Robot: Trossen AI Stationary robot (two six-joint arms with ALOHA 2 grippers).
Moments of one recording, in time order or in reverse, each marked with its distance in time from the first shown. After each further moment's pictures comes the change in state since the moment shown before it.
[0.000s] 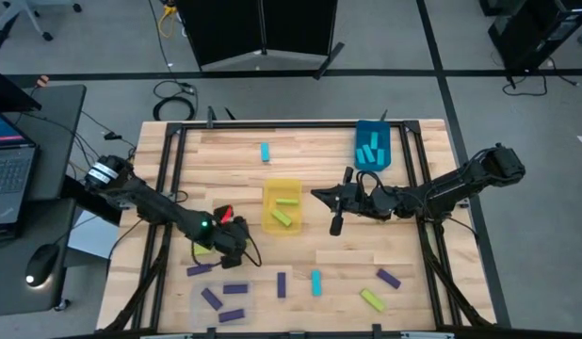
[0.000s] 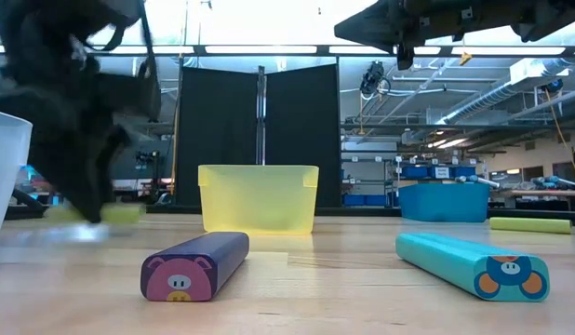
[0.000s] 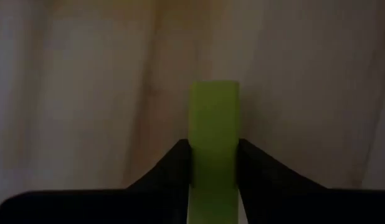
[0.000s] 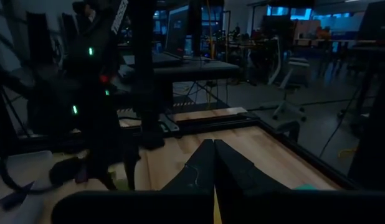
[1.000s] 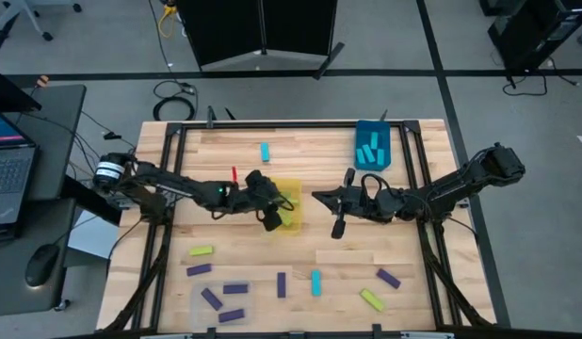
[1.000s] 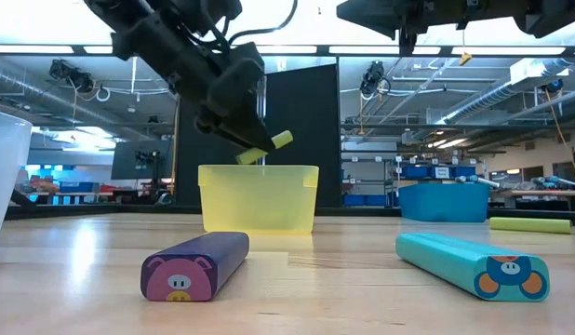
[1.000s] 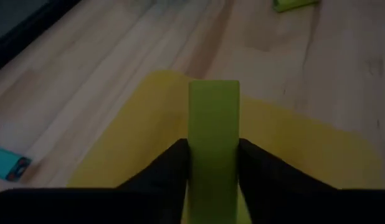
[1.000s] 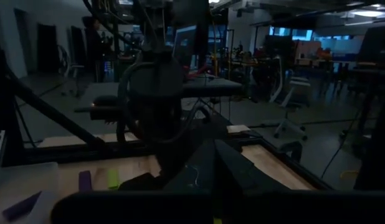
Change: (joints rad) left arm 0.374 0.037 0.070 0.566 -0.098 0.316; right arm 0.039 0.001 0.001 0.081 0.020 -0.078
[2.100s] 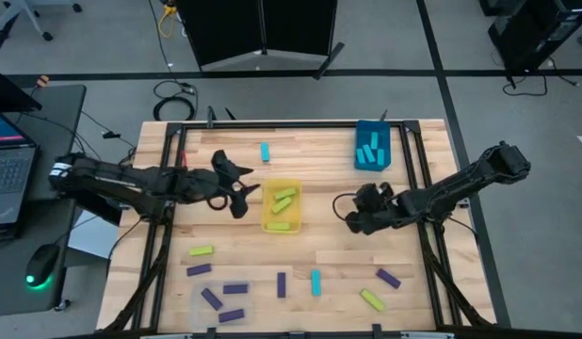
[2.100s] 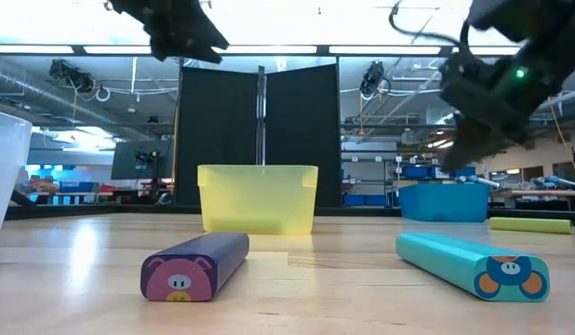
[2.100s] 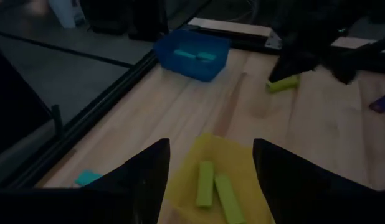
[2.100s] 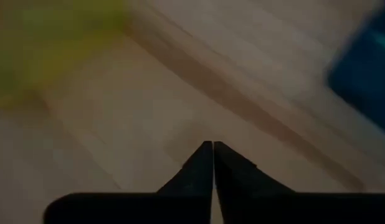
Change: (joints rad) left arm -0.052 -0.514 0.000 -0.286 -0.133 0.070; right arm 0.047 -0.077 0.000 -1.325 0.117 1.089
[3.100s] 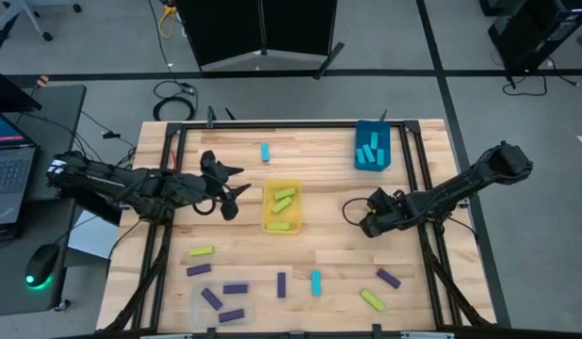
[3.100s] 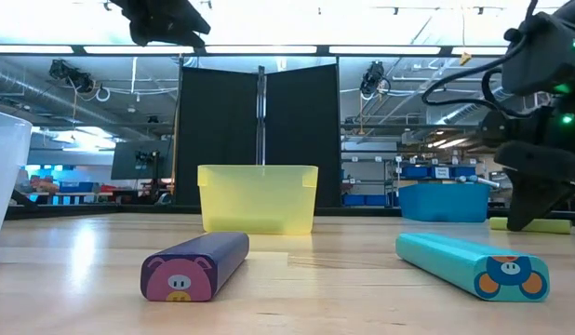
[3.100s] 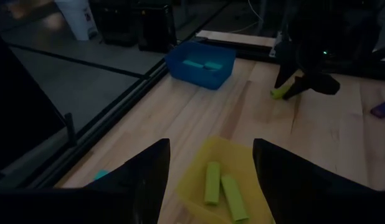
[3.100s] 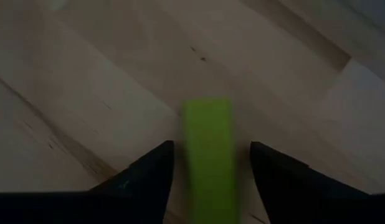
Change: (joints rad) left arm -0.091 -0.088 0.000 -0.075 -0.126 -0.018; right arm -0.002 -0.009 -0.186 -0.102 -0.243 0.159
